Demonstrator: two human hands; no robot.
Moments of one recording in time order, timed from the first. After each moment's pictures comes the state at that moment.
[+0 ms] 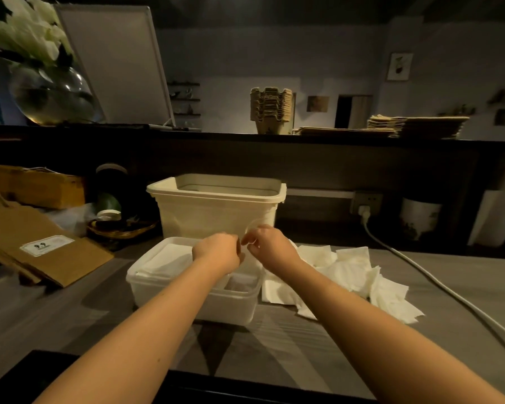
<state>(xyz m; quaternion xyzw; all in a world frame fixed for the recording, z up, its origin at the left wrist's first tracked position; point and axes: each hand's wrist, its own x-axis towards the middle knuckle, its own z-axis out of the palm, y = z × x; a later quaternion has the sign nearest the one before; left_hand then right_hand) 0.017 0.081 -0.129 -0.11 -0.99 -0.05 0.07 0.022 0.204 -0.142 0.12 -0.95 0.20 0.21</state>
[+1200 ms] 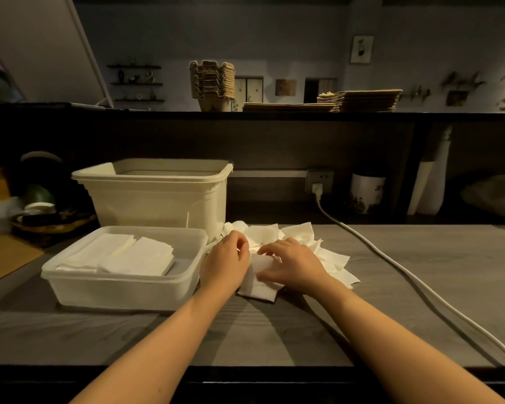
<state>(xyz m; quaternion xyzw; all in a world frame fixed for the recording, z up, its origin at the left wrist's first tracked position) 0.047 0.190 -0.201 -0.19 -0.90 -0.32 0.22 0.083 0.336 -0.199 0.06 -0.97 0.14 0.17</state>
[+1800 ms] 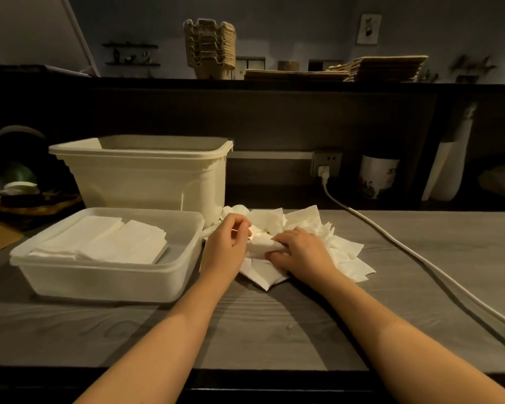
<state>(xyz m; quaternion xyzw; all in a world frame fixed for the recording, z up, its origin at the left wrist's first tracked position) 0.030 0.195 -0.219 -0.23 -0.79 -0.54 0.18 0.076 0.342 -0.209 0.06 -0.96 0.15 0.21</state>
